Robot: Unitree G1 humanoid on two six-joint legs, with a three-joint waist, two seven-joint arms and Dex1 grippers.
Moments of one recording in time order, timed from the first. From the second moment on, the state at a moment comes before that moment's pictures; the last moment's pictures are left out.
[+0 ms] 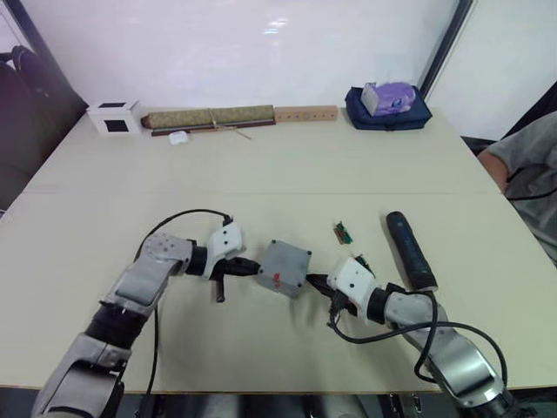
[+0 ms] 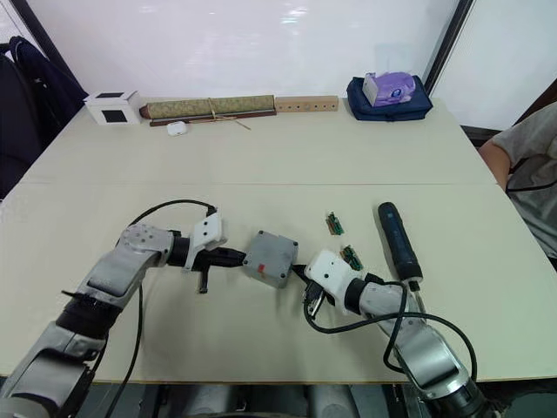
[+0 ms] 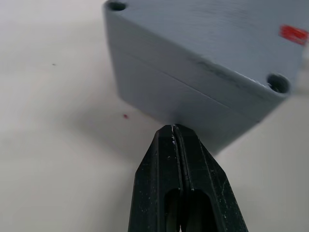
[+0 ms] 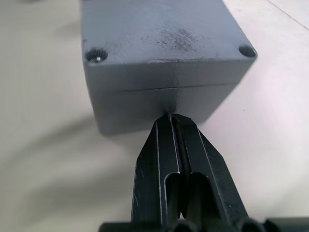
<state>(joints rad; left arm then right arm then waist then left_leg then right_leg) -0.43 0.58 -0.25 0.01 -0.16 0.40 -1.20 -0.03 -0.56 0.26 -0.45 0.05 0.41 0.63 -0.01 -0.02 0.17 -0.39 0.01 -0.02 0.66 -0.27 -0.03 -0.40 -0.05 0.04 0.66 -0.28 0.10</state>
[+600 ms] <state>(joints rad) -0.42 0.58 -0.25 -0.04 -0.18 0.45 -1.17 -0.05 -0.56 0.26 -0.41 0.02 0.37 0.64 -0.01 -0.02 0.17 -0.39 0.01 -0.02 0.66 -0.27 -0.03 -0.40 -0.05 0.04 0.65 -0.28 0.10</state>
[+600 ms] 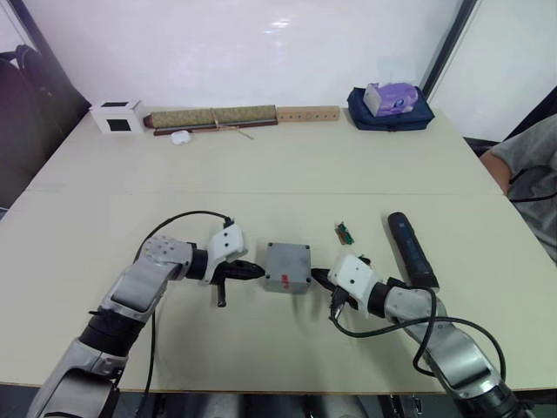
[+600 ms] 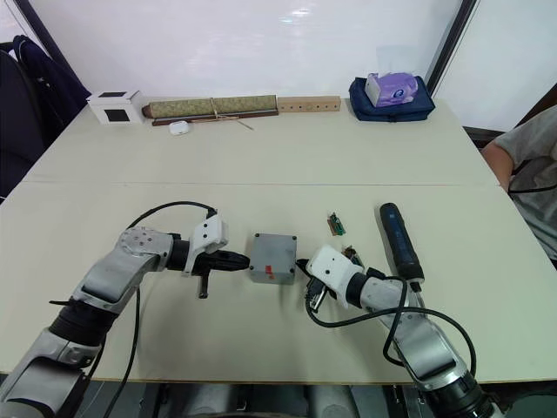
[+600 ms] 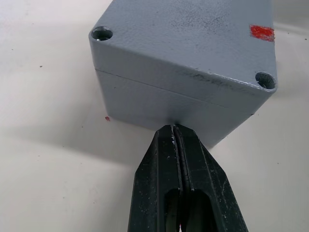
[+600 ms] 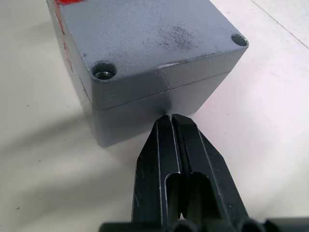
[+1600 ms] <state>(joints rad) -0.64 0.62 -0.22 -0.14 -0.40 0.60 -1.21 0.18 -0.55 -0.22 -0.69 0.43 0.81 0.51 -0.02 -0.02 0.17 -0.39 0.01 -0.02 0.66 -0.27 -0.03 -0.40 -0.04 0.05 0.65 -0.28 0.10</state>
